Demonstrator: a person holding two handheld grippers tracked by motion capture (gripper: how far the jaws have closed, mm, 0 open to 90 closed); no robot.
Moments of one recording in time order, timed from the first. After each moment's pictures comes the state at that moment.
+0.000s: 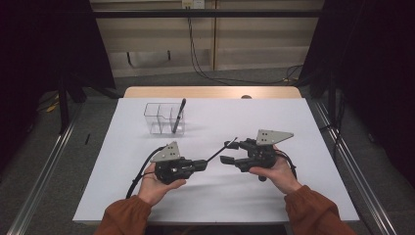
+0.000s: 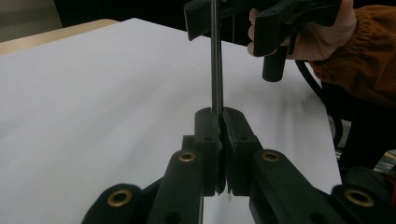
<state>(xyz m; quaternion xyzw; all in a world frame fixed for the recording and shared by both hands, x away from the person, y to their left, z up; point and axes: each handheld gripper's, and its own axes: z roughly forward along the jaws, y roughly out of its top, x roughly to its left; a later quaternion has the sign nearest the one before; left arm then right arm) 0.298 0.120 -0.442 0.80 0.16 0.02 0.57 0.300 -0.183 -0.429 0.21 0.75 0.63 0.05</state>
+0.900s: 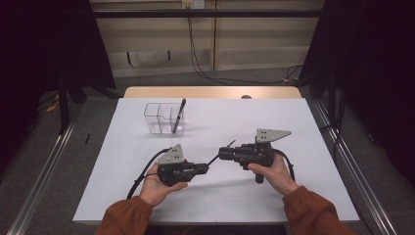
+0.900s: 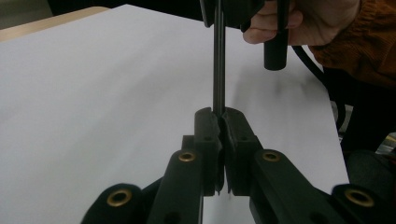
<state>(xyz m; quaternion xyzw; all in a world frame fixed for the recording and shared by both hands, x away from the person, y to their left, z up) 0.296 0.113 -0.450 0.82 0.14 0.02 0.55 0.306 -0.181 -0.436 0.22 0.72 0.66 -0.01</state>
